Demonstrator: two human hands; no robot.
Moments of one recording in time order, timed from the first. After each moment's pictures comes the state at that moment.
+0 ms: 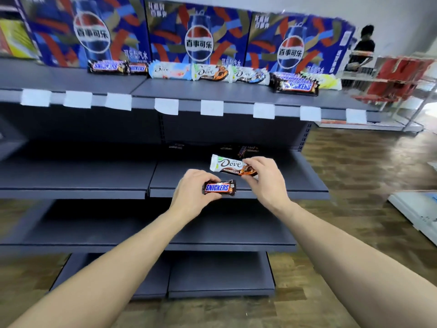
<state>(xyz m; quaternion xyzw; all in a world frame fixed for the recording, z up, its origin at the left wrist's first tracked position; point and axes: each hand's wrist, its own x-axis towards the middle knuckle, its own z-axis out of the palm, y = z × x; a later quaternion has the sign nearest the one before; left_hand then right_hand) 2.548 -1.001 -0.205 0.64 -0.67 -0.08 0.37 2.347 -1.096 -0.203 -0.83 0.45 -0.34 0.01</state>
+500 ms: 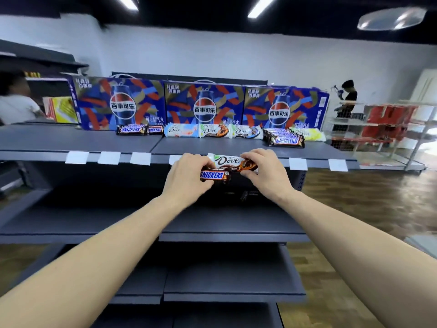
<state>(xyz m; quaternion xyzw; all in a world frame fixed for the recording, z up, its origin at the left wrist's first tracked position) 2.561 -0.977 -0.036 0.63 -0.68 0.12 0.35 2.356 -1.083 -0.044 -0.85 0.38 -0.37 -0.03</state>
